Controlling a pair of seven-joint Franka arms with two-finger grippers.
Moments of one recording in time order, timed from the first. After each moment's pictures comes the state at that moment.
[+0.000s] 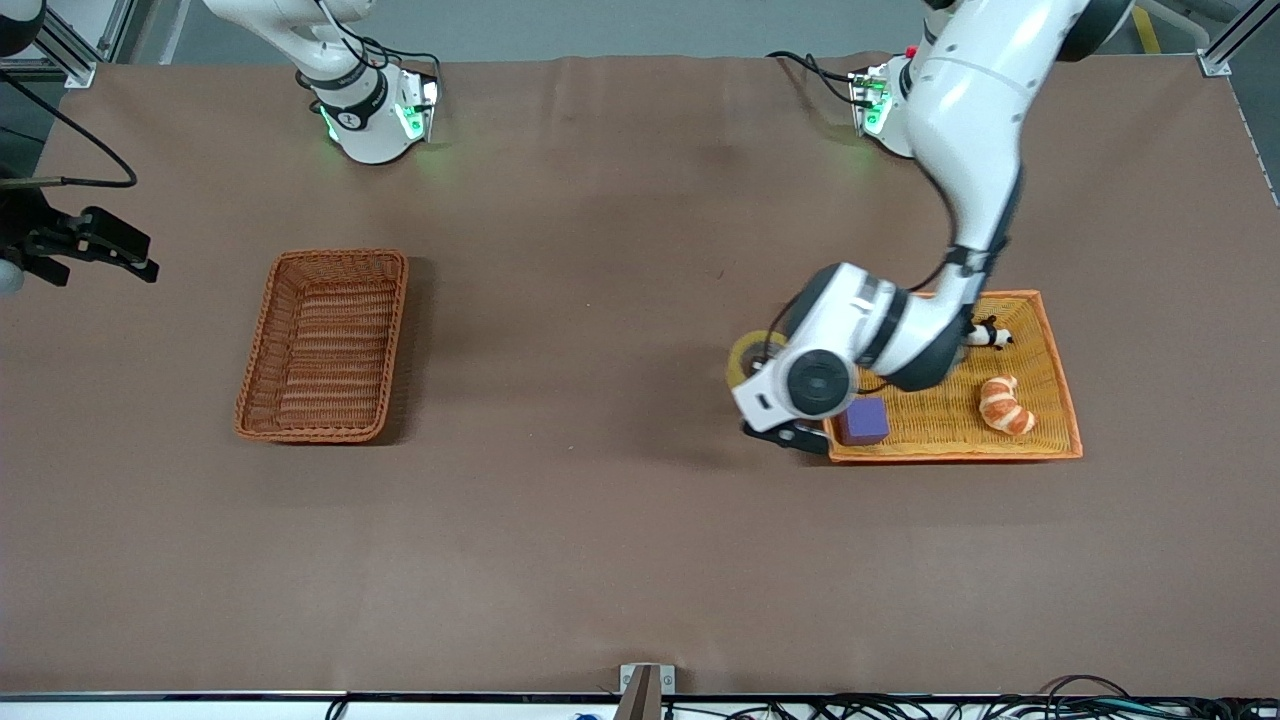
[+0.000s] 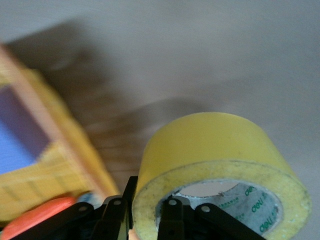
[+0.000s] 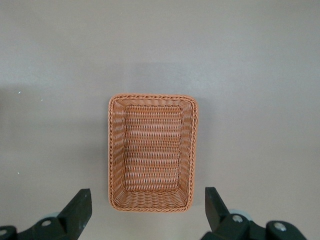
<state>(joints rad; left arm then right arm) -0.46 0.73 -0.12 -1.46 0.03 1.81 -0.24 0.00 -0.02 -0.04 -1.61 0.00 1.59 -0.07</state>
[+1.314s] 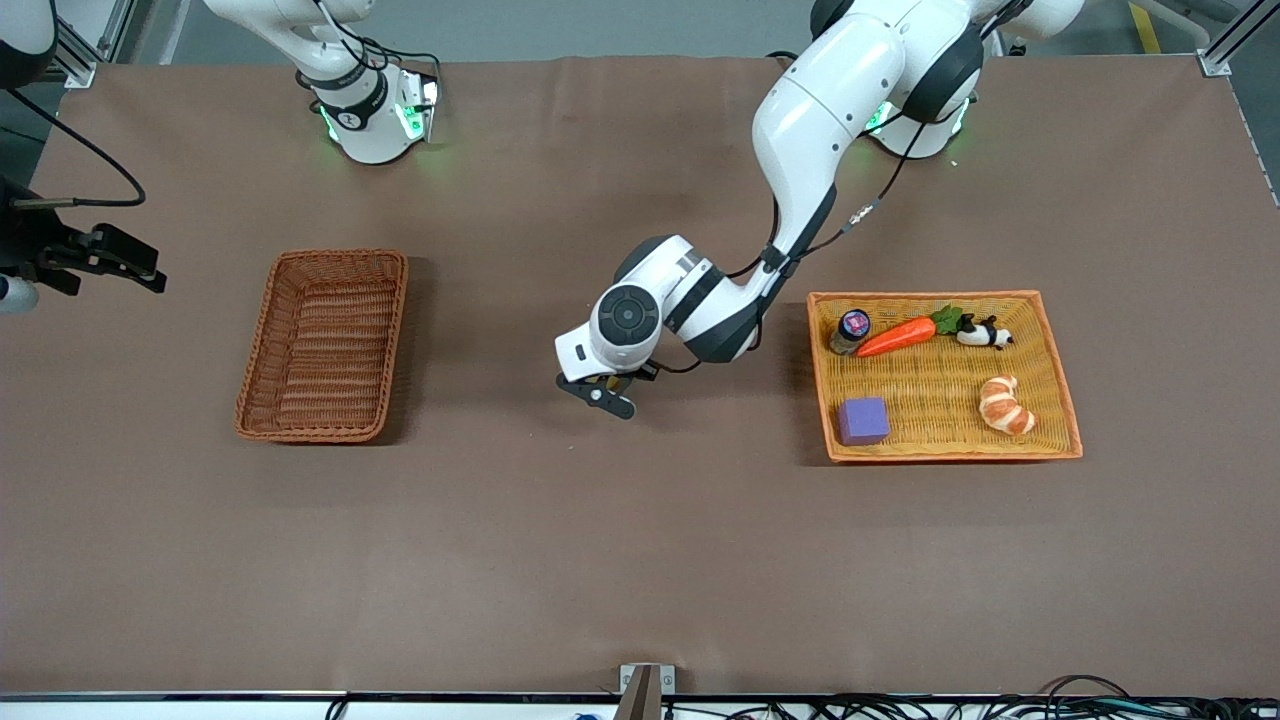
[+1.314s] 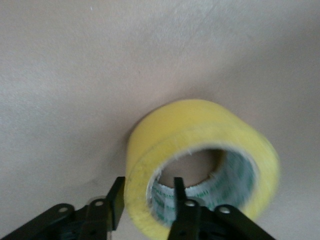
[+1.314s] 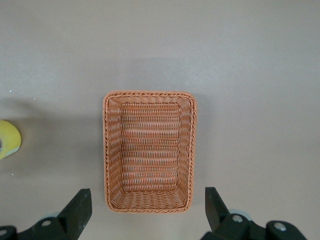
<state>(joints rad) -0.74 1.02 -0.12 -1.08 -0.12 2.04 -0.29 -0.02 -0.01 -0.04 -1.65 0.00 1.62 -0.07</state>
